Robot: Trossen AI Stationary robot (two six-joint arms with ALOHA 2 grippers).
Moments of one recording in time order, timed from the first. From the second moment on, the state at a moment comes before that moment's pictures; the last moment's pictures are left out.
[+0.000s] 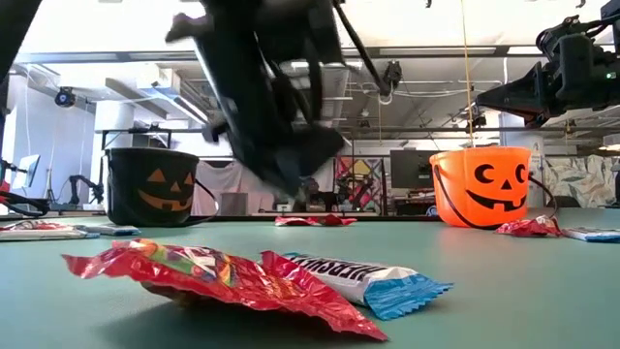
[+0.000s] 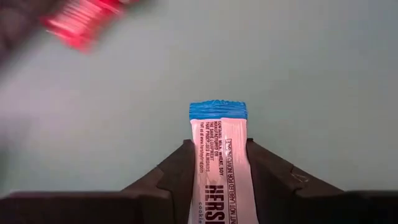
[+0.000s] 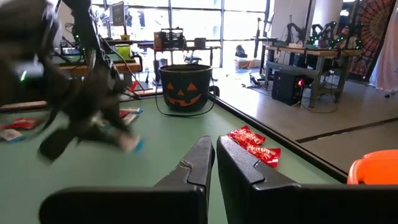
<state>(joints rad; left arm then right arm) -0.21 2.01 1.37 -0.75 -0.81 -0.90 -0.02 0.04 0.04 0.00 0.33 0.00</state>
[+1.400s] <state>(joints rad) 0.94 1.53 1.23 -1.07 -0.31 -0.38 -0.02 0.04 0.04 0.01 0.33 0.00</state>
